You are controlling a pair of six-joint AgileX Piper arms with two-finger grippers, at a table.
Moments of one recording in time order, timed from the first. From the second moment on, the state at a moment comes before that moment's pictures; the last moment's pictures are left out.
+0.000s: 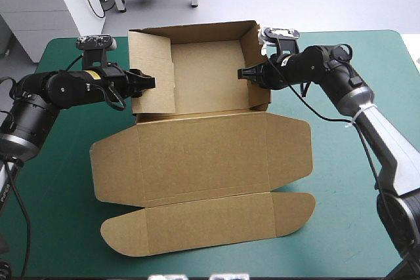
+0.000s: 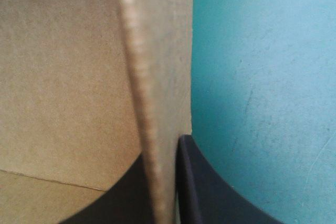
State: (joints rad) left arm -0.22 1.39 -1.39 -0.37 0.80 0.08; right arm 0.33 1.71 -1.66 0.32 0.82 0.06
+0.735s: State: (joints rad) left arm -0.23 1.40 -1.39 -0.14 0.90 -0.18; right arm 0.34 1.72 -1.66 0.41 0.81 -0.01
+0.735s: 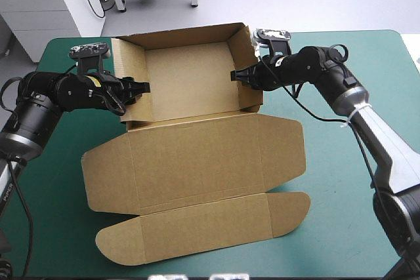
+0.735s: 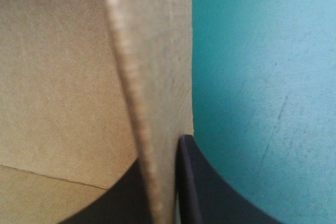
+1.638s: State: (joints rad) left arm -0.21 1.40 -1.39 -0.53 0.77 0.19; right arm 0.32 1.71 -1.66 0.29 0.83 0.03
